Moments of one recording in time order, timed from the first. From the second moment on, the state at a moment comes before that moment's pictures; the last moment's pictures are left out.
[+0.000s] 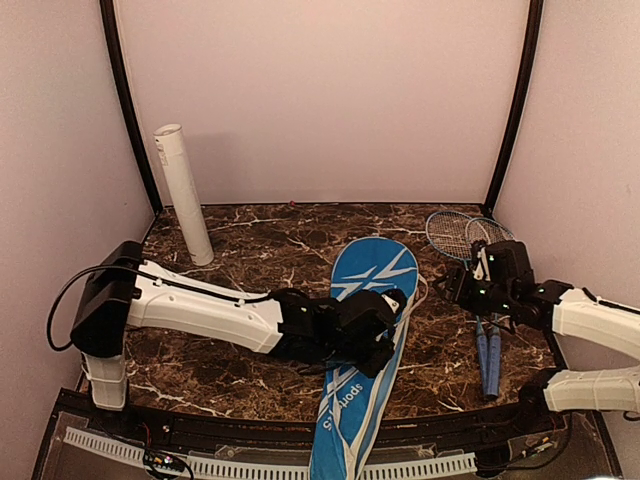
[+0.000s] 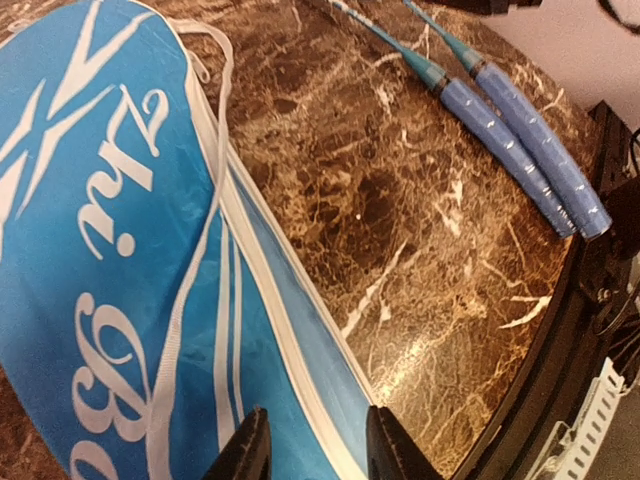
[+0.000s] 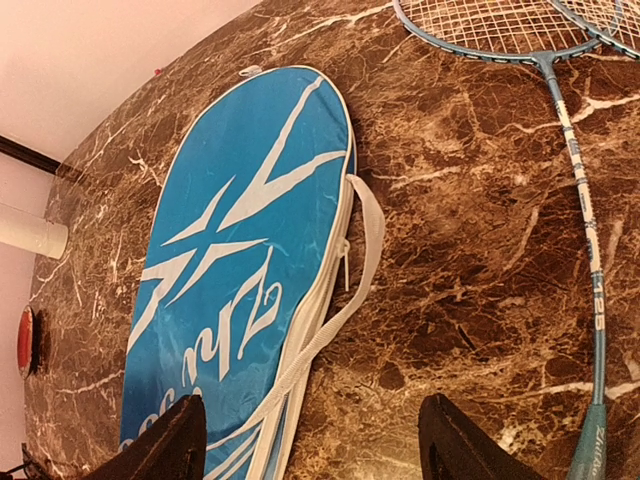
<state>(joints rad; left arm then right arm) -1.32 1.97 1.43 -0.27 -0.23 -0.47 0.48 0.98 0.49 -0.18 0.01 0.71</state>
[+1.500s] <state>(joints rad) -1.29 2.10 1.42 -0.34 -0.21 -0.55 0.48 0.87 0.47 -0.30 0.08 0.72</state>
